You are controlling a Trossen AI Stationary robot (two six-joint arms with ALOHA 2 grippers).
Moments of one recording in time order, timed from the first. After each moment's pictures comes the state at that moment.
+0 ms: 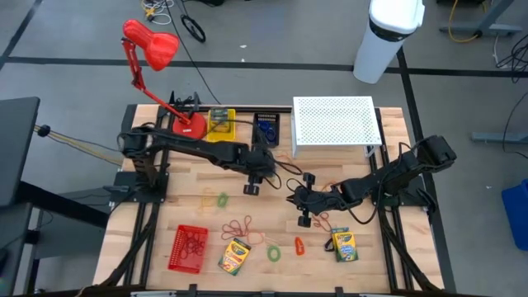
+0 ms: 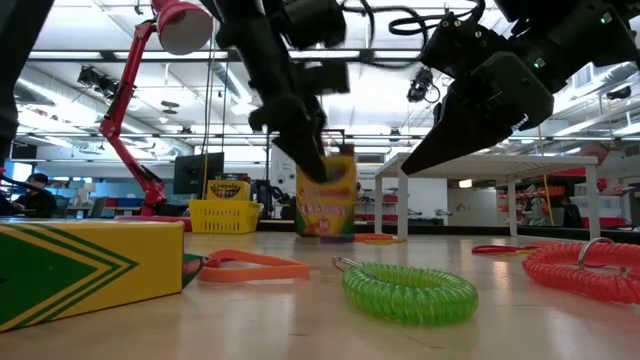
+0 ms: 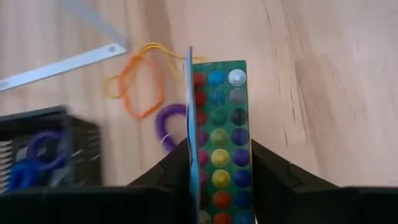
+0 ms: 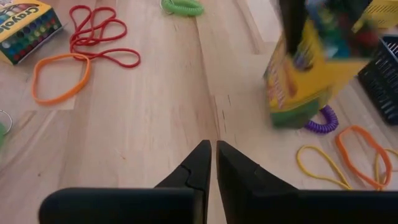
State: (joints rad) left arm 0.01 1.81 1.29 -0.49 -0.20 0.30; right arm 0.35 1.54 0.69 0.11 0.43 0.20
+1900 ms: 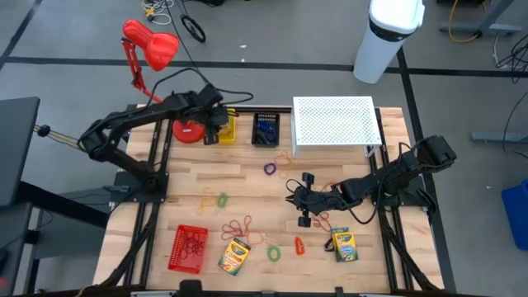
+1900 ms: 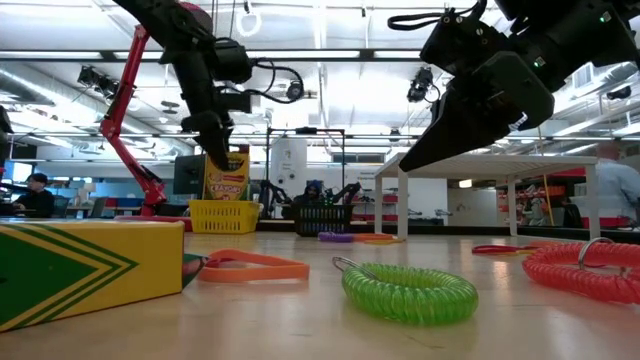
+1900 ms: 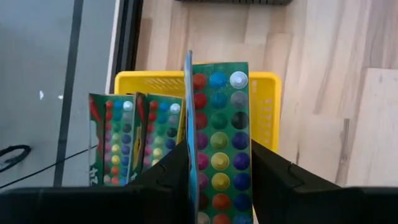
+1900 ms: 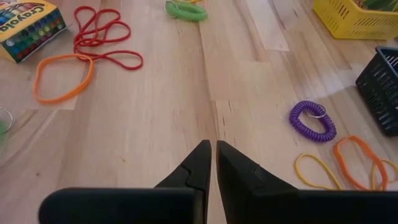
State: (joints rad) left arm 0.66 1.43 1.06 -0.68 -0.08 0.61; right arm 0.35 1.54 0.69 0.13 0.43 0.16
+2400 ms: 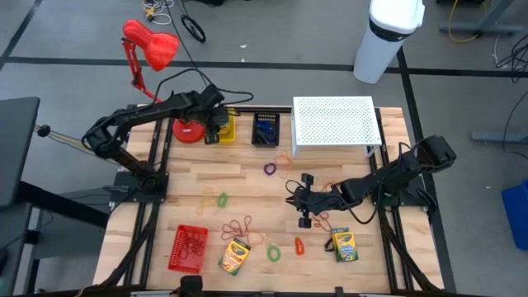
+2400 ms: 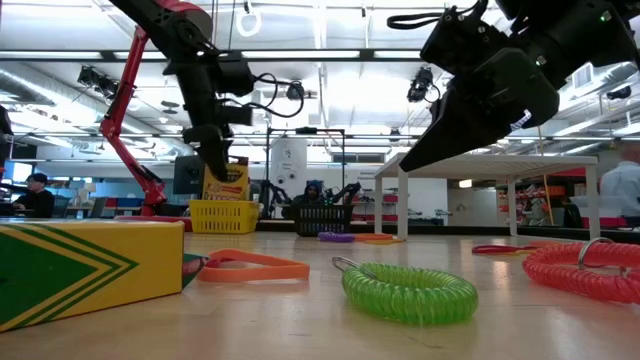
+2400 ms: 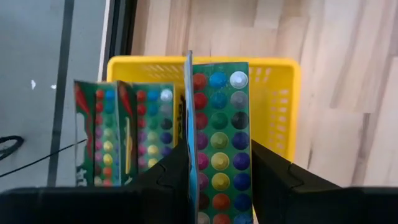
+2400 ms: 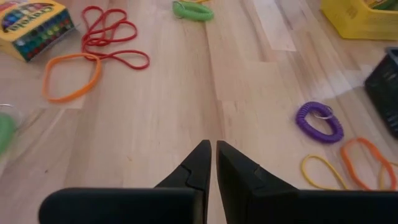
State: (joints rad) left arm 0.70 1.48 1.05 -0.66 -0.08 0.62; right arm 0.35 1.54 0.69 0.13 0.40 0.15
